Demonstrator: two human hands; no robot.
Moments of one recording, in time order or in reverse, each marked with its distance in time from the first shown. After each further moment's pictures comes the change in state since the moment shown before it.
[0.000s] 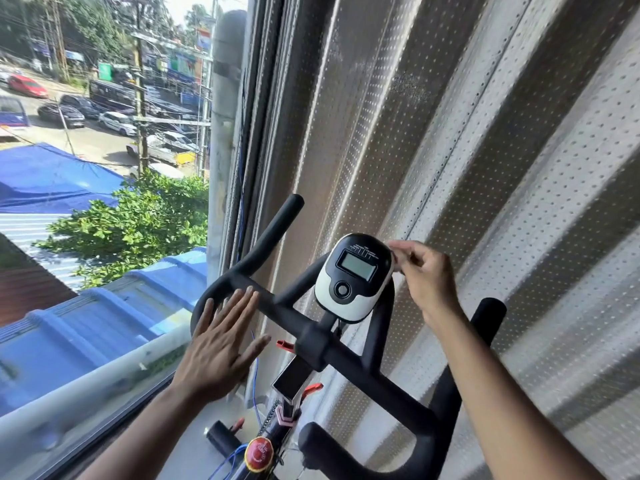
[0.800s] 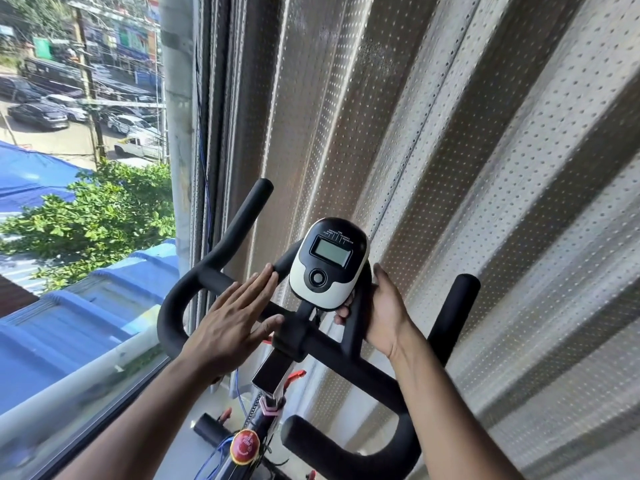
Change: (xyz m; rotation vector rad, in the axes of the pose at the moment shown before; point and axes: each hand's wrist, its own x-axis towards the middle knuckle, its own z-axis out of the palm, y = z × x) left_hand 0.050 0.030 0.008 -0.054 -0.112 0.238; right_hand -0.050 0.039 0.038 0.995 -0.392 0.634
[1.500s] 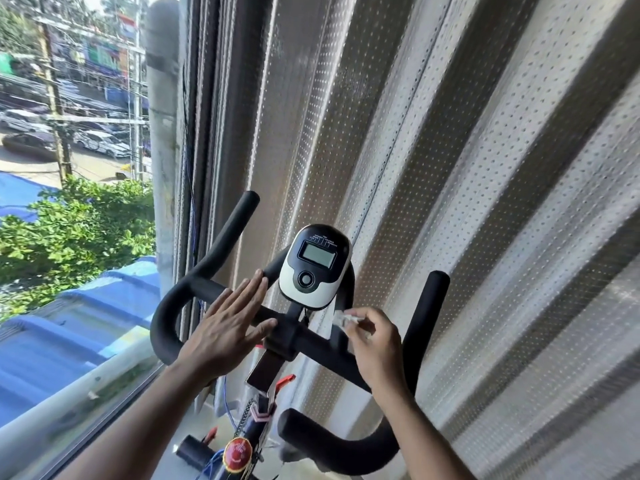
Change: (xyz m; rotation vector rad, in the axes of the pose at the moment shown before) left_hand 0.001 -0.003 0.003 -0.016 -0.050 0.001; right_hand -0.065 0.051 -0.007 -0.861 0.496 -0.638
